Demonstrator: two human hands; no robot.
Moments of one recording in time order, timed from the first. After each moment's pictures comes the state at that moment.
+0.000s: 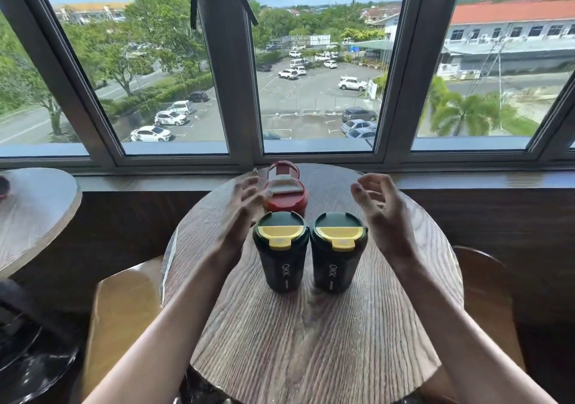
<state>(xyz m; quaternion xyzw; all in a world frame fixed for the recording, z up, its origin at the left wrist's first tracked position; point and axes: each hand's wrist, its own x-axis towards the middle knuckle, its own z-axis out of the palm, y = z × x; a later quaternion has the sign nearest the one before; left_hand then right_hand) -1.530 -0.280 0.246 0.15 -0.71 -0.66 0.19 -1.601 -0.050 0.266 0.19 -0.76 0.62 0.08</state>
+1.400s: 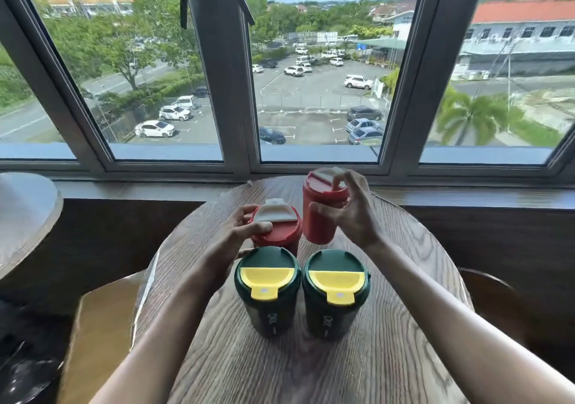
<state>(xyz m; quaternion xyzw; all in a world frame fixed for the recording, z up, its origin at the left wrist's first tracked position) -1.567 -0.300 0.234 0.18 -0.68 -0.70 0.08 -1.720 -0.108 0.231 0.33 -0.76 0.55 0.08</state>
